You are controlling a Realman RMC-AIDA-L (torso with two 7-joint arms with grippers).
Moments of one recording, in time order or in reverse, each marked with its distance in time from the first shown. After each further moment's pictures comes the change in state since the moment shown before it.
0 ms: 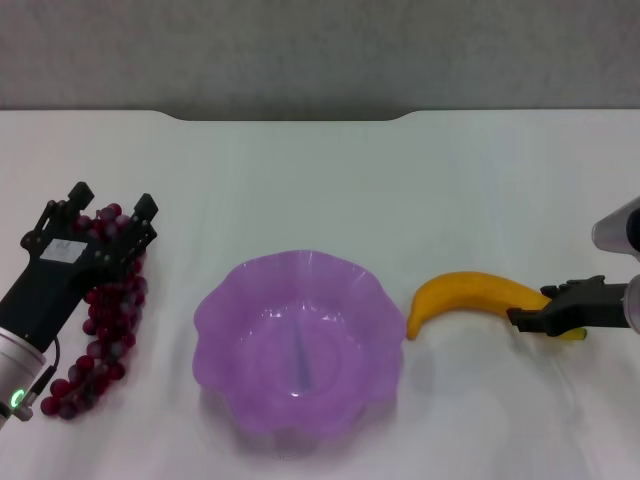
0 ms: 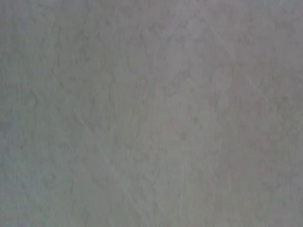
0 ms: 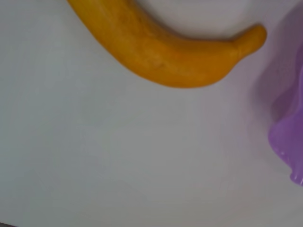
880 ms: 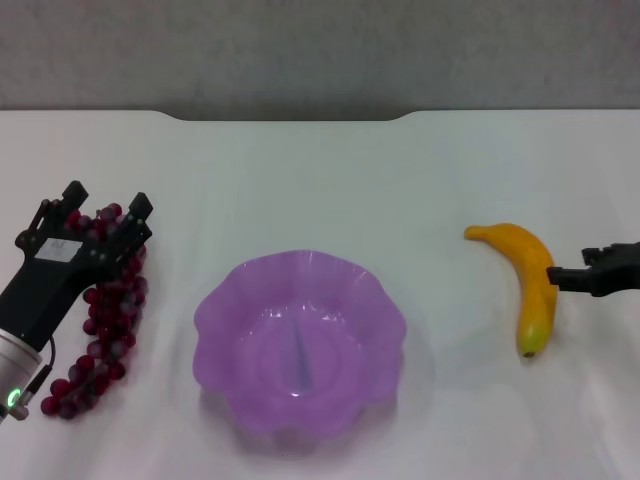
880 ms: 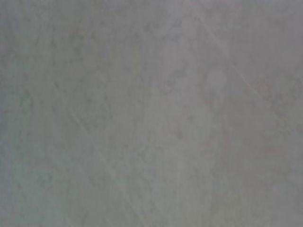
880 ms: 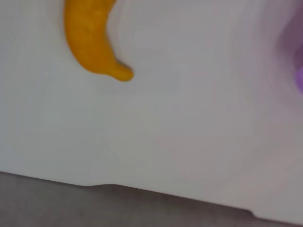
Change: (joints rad) left arm 0.002 0.002 0.000 0.000 -0.011 0.000 0.013; right arm -0.005 -0.020 0.000 0.205 0.111 -0.231 0.014
